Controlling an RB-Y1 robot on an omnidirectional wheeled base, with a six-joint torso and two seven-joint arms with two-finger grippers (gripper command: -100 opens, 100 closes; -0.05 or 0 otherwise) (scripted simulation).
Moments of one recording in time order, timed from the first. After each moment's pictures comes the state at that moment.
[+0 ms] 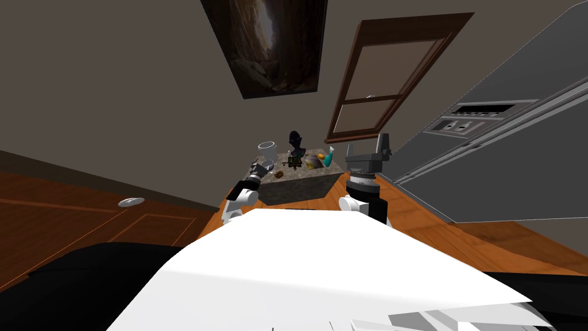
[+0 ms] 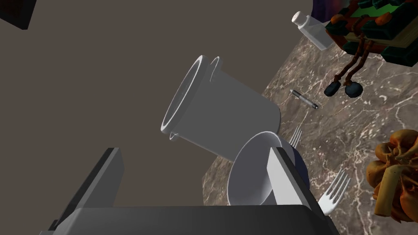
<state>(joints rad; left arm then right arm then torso) 0.33 0.19 0.10 -2.28 0.38 0.37 0.42 0.46 -0.05 0.07 -2.39 -0.12 -0.46 -0.09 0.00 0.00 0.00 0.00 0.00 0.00</state>
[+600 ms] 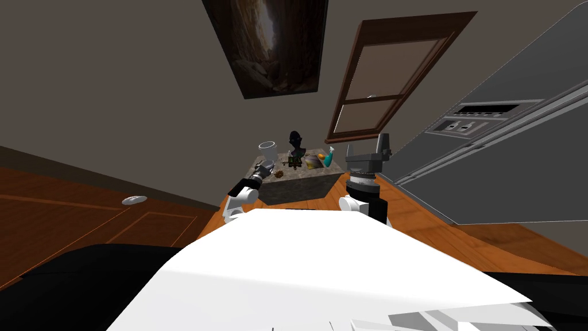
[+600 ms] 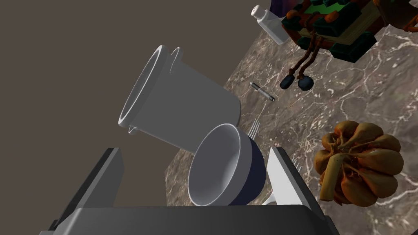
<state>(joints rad) 0.30 0.21 0.10 -2.27 0.42 0.52 0.47 0.46 -0.05 0.07 -2.39 -0.12 -0.46 -0.09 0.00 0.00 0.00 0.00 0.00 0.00</state>
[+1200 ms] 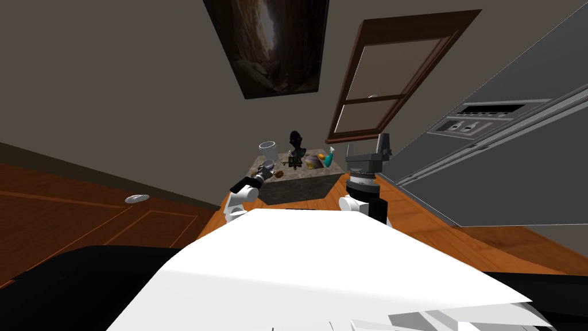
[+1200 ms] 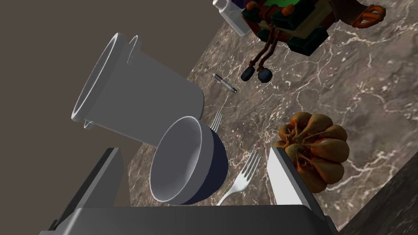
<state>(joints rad) 0.26 0.23 0.09 -2.25 0.45 0.67 0.51 0.46 -0.05 0.07 -2.39 -0.12 -0.46 -0.09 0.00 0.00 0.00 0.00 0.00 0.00</state>
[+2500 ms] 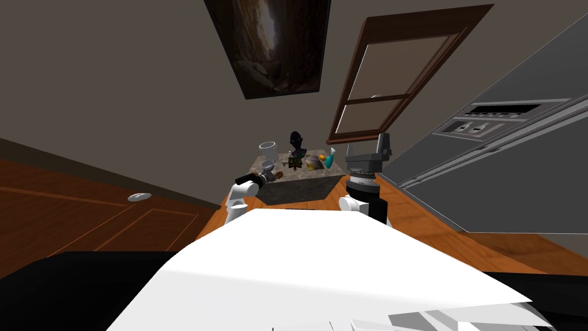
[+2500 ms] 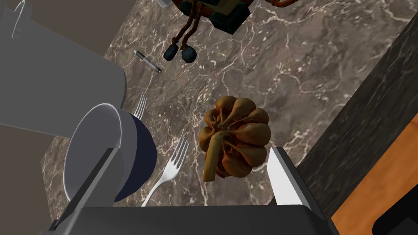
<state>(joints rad) 0.17 0.30 0.08 -2.22 0.51 1.00 0.63 0.46 -0.05 0.07 -2.39 -0.12 -0.46 -0.09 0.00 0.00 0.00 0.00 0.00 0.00</state>
